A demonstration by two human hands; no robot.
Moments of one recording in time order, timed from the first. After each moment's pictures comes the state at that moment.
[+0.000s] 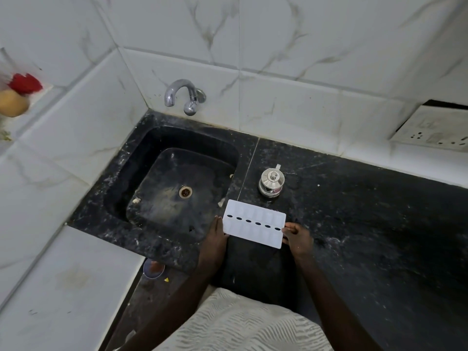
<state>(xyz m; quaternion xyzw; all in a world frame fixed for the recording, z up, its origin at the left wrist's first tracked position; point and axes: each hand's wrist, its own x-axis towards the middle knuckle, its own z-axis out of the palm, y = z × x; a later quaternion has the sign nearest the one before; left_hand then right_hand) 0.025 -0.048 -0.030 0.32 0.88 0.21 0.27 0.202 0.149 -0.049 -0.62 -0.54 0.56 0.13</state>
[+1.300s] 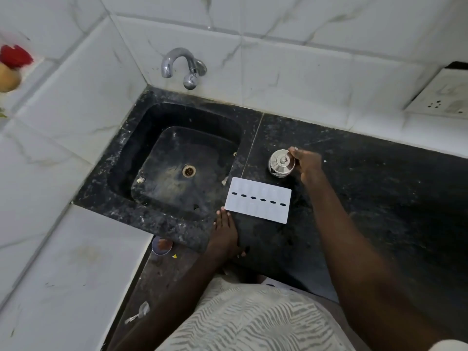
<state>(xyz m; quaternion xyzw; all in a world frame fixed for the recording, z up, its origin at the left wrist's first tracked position) 0.058 -0.061 -0.041 0.41 0.84 -0.05 0.35 0.108 0.266 0.019 -0.59 -0.42 0.65 0.23</state>
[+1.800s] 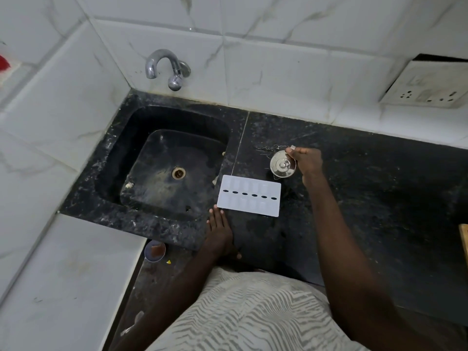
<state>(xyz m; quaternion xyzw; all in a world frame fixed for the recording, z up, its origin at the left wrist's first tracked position) 0.063 -0.062 -0.038 0.42 0.83 -0.08 0.37 0.151 0.252 0.035 -0.58 -0.53 0.55 0.26</state>
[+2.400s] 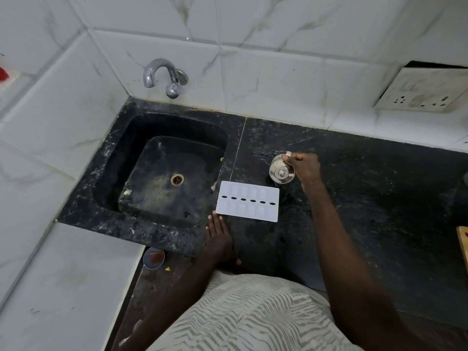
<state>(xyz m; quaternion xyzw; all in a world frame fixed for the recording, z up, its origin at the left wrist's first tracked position) 0.063 -0.059 -0.039 0.41 0.82 -0.09 0.39 0.155 0.248 0.044 -0.57 -0.60 0.51 0.24</state>
